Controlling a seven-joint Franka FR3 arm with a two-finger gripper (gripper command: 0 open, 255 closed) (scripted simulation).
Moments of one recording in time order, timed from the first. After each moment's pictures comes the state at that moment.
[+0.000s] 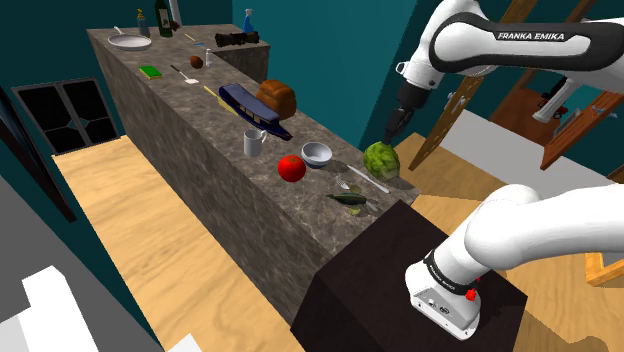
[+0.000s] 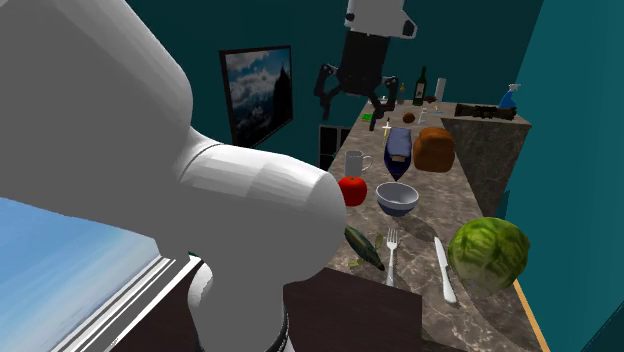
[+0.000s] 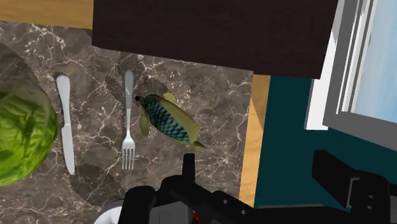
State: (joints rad) arm -0.03 -0.65 -0.18 -2.54 0.03 1.83 -0.34
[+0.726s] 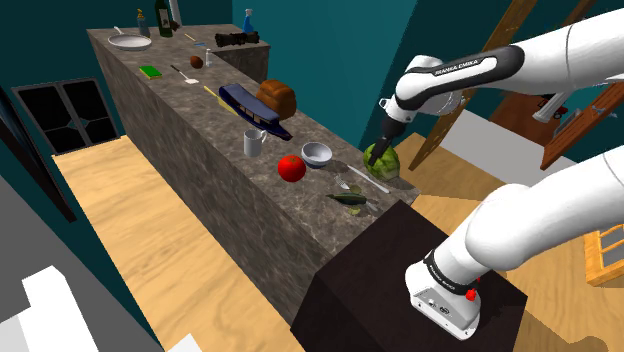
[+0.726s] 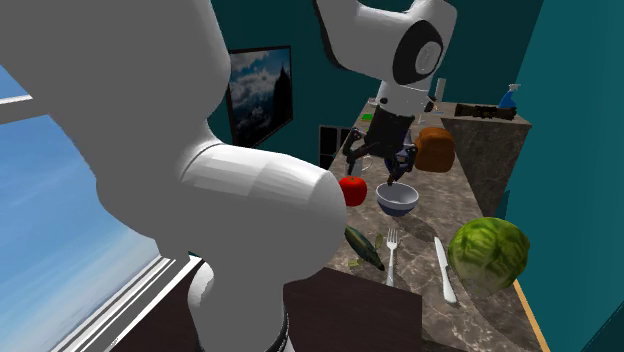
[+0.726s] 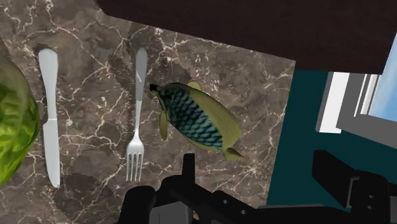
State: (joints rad) arm -0.01 -0.33 -0.36 -2.63 0.10 2.20 -0.62
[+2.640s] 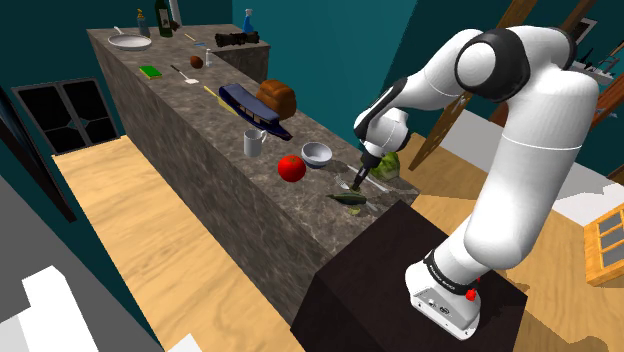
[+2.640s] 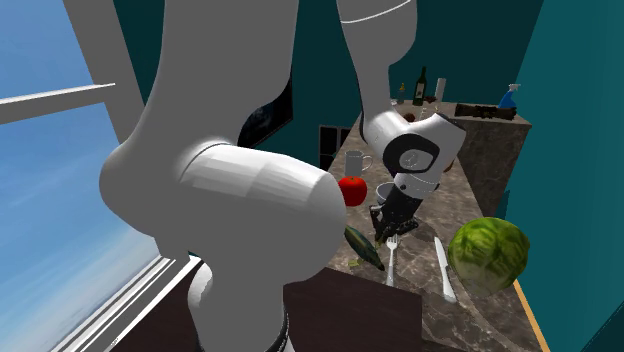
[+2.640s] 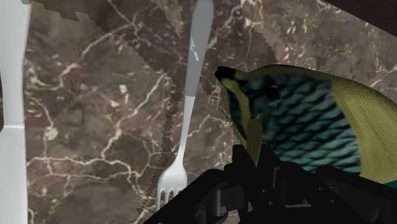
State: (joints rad) arm -0.03 0.36 -0.36 -2.43 0.69 2.51 -1.27
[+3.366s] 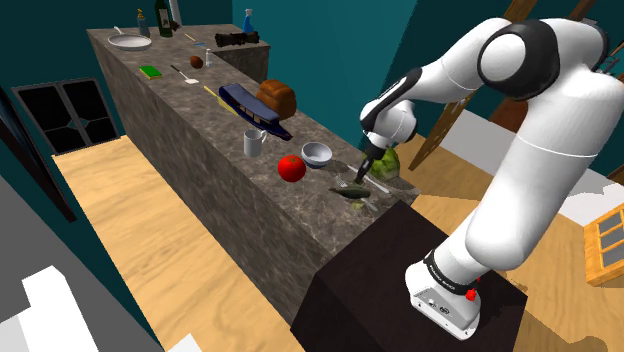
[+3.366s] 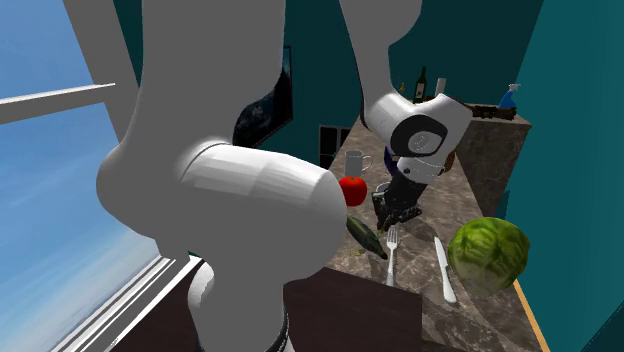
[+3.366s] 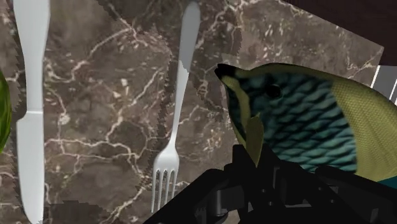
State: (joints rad) arm 0.00 0.25 -0.41 -2.45 0.58 2.45 -1.18
